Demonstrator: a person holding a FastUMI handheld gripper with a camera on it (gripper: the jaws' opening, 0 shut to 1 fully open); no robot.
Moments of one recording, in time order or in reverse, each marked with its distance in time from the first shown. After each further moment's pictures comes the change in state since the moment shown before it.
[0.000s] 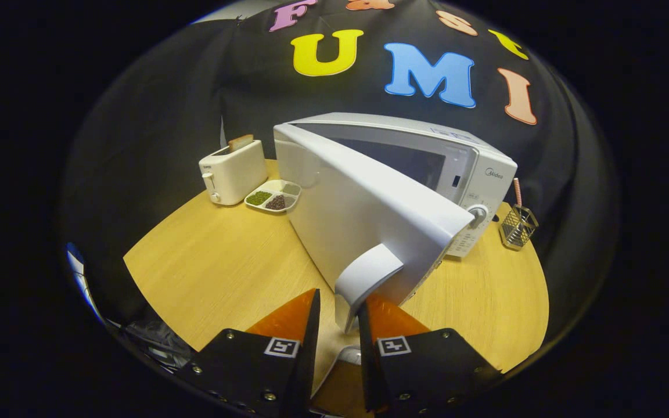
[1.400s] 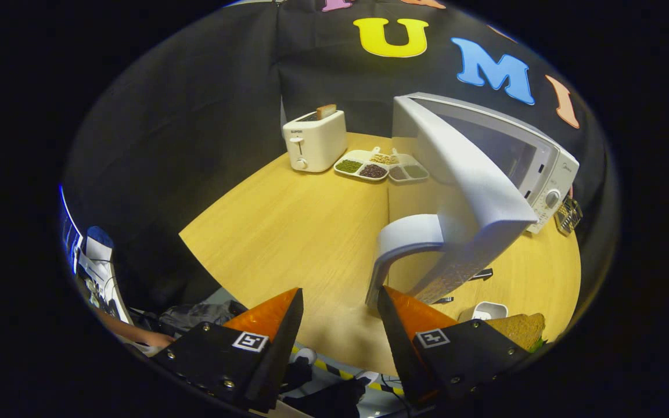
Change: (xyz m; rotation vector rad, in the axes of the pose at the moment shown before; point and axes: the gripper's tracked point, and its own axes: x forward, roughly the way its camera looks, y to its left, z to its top) arm -0.028 0.187 -0.038 -0.061 0.138 0.191
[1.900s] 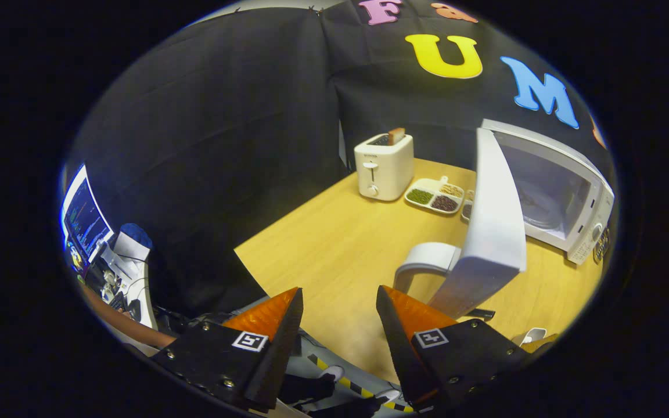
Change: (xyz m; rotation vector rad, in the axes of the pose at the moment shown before) arm 0.007 0.102 0.050 -0.089 -0.149 0.269
